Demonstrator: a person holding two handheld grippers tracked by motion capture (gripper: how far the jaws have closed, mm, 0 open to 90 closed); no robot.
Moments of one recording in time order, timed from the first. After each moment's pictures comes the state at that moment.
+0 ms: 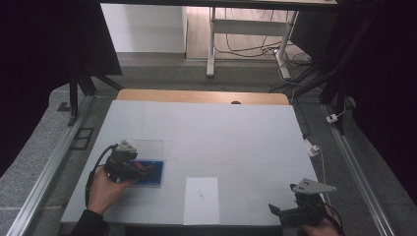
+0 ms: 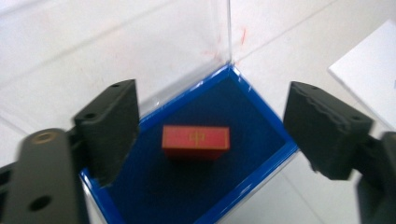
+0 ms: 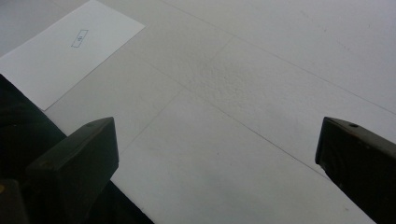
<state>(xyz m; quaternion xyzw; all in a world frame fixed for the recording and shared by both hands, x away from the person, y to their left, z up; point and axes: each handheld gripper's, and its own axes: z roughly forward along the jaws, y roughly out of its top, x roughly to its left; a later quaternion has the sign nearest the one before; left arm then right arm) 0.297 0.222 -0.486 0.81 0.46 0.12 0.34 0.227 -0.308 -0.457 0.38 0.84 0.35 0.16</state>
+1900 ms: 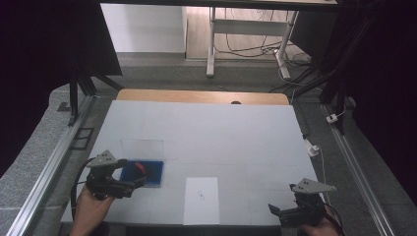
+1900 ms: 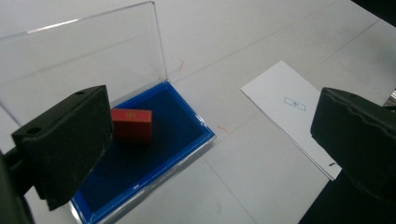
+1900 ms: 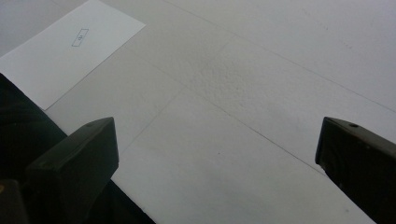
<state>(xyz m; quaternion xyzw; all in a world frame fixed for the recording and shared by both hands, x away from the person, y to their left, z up) 0.231 0.239 -0.457 0.78 0.44 0.10 0.44 0.228 -0.308 -0.457 0.38 0.84 0.35 0.16</state>
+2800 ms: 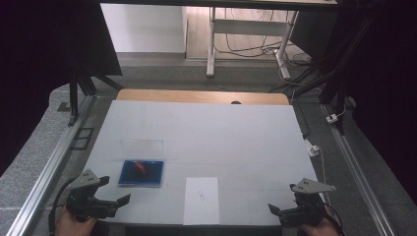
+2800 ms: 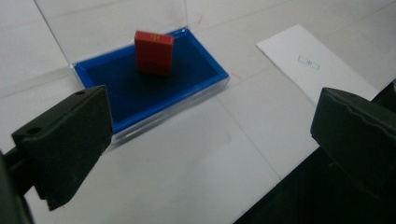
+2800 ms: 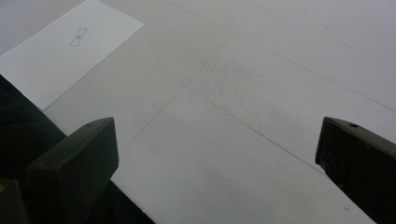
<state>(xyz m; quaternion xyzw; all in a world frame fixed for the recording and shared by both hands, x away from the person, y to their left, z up) 0.184 0.264 -0.474 0.77 0.48 0.12 0.40 0.228 -0.308 -0.457 0.38 0.84 0.35 0.16</state>
